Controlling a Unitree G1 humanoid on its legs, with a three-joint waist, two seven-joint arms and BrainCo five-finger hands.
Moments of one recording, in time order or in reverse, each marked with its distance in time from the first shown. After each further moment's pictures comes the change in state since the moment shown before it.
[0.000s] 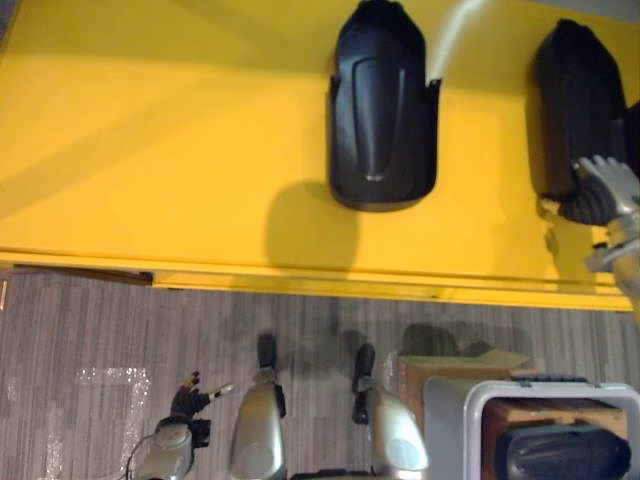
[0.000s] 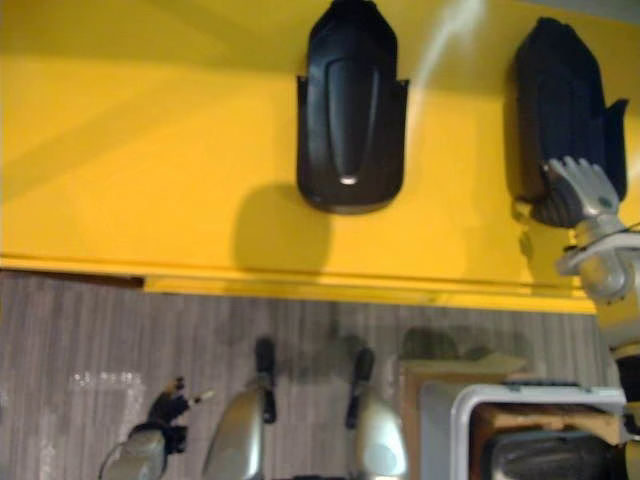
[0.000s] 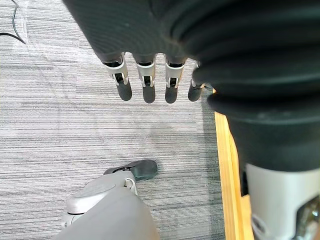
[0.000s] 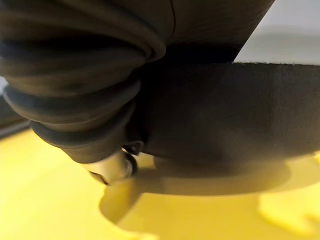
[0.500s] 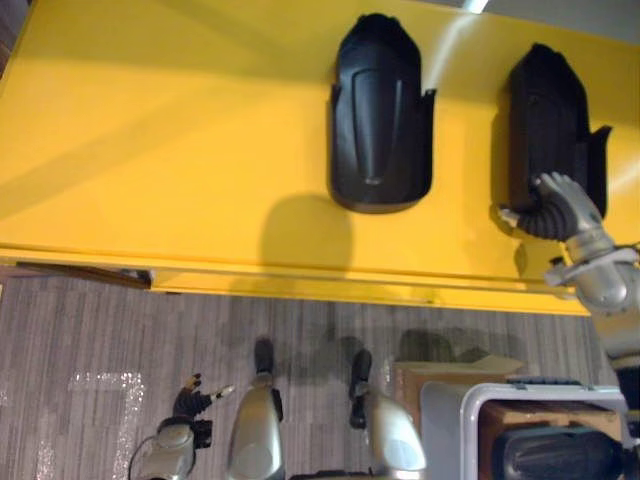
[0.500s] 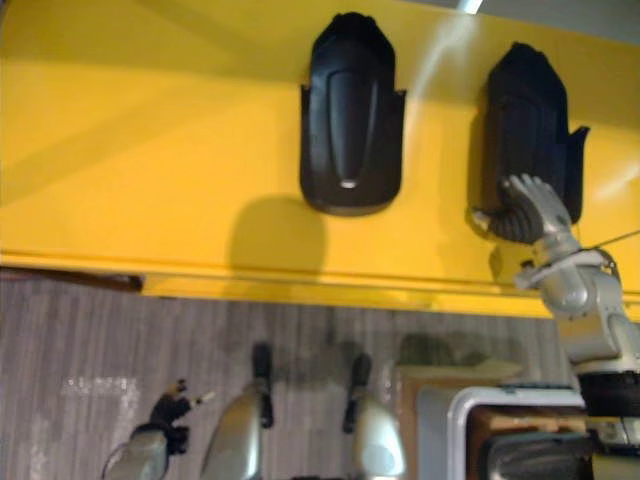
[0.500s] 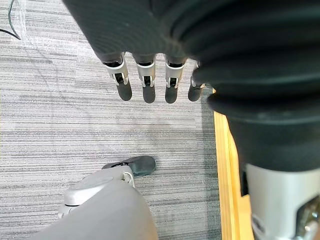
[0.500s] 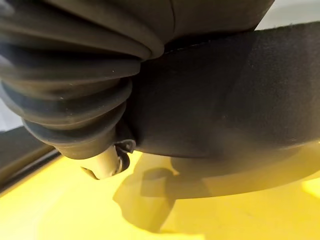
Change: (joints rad) left arm -0.005 -0.008 0.003 0.003 0.001 0.021 0.001; right arm 0.048 0.100 -0.019 -0.073 0.029 -0.015 0.038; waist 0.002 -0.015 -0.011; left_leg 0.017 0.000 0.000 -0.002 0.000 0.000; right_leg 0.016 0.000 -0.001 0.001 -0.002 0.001
